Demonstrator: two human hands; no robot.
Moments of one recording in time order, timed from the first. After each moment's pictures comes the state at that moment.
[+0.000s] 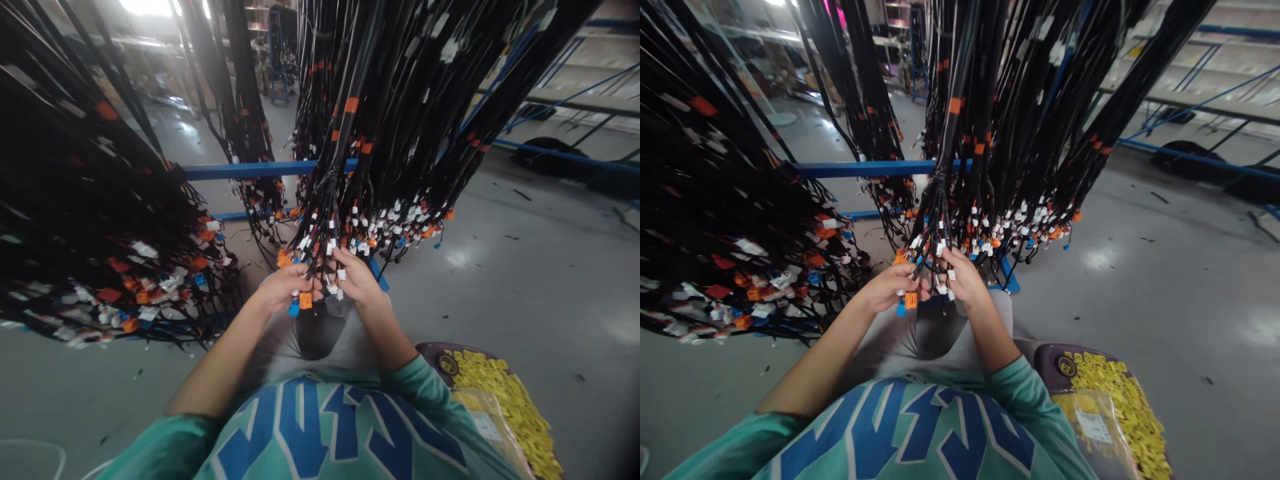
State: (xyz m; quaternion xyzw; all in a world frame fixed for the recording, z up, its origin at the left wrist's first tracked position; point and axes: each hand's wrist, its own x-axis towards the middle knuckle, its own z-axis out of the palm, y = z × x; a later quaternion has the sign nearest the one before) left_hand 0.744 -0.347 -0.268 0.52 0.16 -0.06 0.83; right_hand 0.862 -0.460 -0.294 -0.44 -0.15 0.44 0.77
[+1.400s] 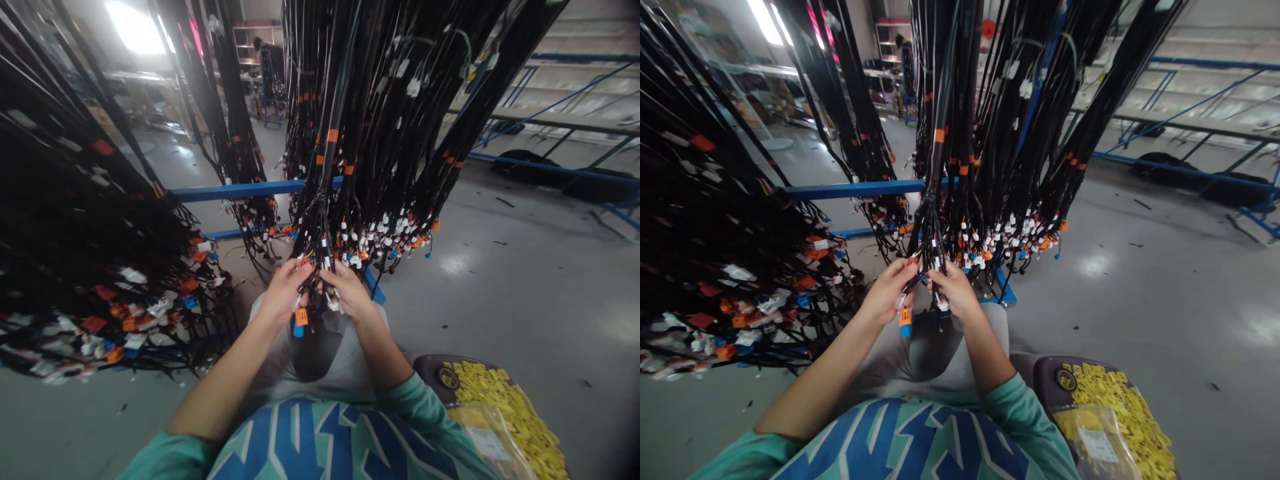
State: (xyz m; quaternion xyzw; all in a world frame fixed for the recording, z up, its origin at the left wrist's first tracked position) left_hand 0.768 -0.373 -0.244 0.55 0.20 0.14 0.80; right_hand 0.859 -0.466 -0.282 -0.53 -0.20 0.35 0.75
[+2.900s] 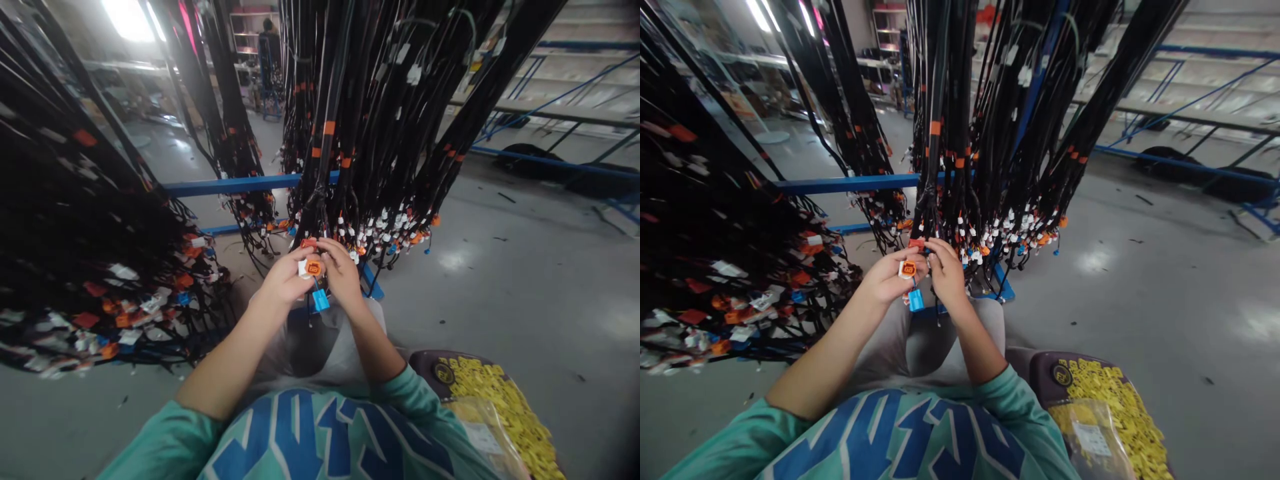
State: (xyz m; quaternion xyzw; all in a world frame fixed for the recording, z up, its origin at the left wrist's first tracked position) left_hand 0.800 -0.382 -0.192 0.17 0.28 0.06 0.94; right_hand 0.872 -0.462 -0.274 -0.68 -0.40 -0.06 0.61
